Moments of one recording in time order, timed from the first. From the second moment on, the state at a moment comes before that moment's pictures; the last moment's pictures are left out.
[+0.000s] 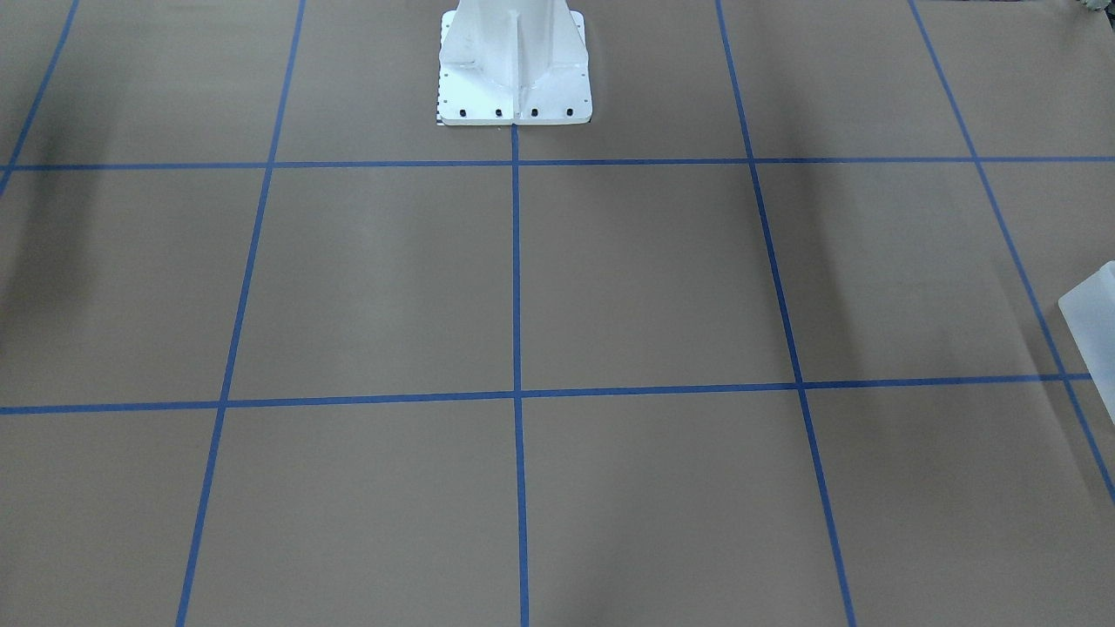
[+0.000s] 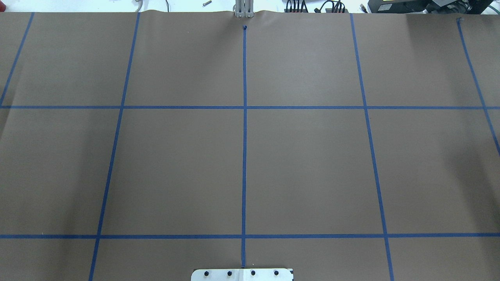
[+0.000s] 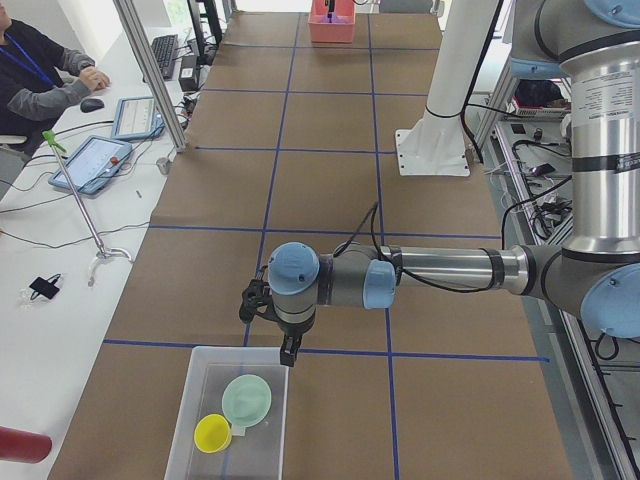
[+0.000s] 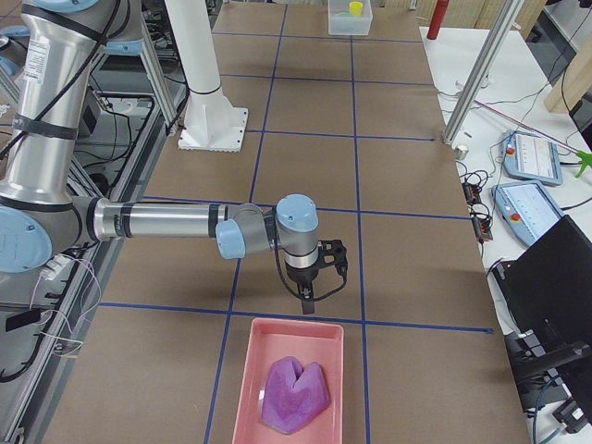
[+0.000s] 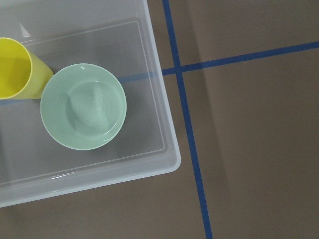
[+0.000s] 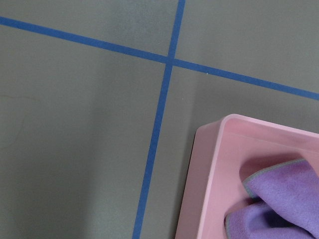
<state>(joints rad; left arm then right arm) -1.61 -1.44 -1.71 -1.60 -2.37 0.18 1.41 -1.83 1.83 -1.34 2.16 0.08</state>
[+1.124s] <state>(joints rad) -1.61 -1.44 -1.70 -1.60 -2.36 0.18 1.41 -1.83 1.83 -1.34 2.24 0.08</state>
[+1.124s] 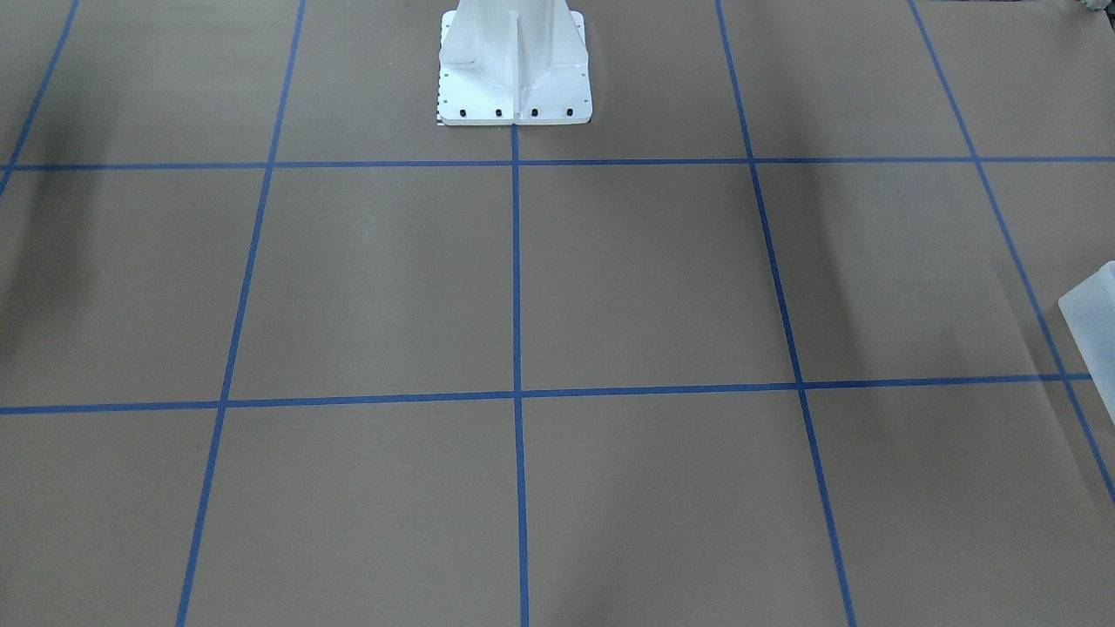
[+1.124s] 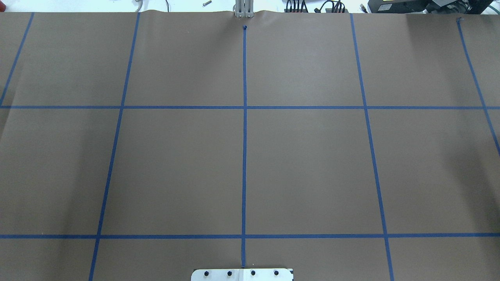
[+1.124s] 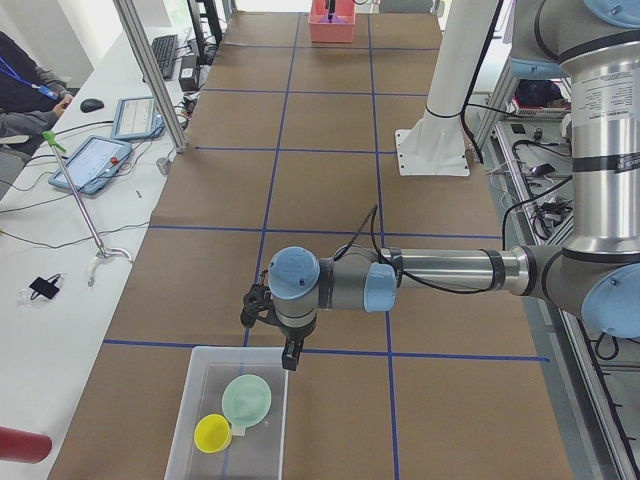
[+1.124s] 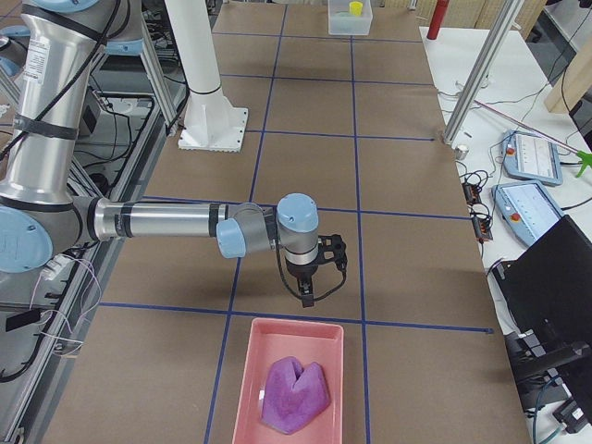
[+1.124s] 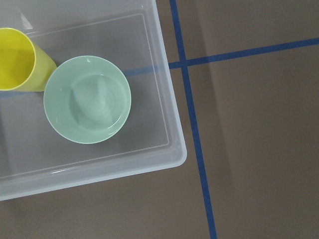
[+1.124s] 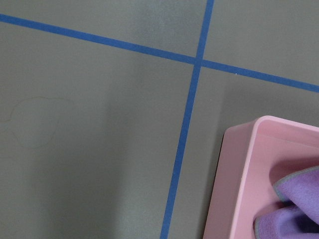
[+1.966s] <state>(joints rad) -1.61 -1.44 -1.71 -1.60 -2.36 0.18 1.41 -1.84 1.83 -1.34 2.23 0.08</state>
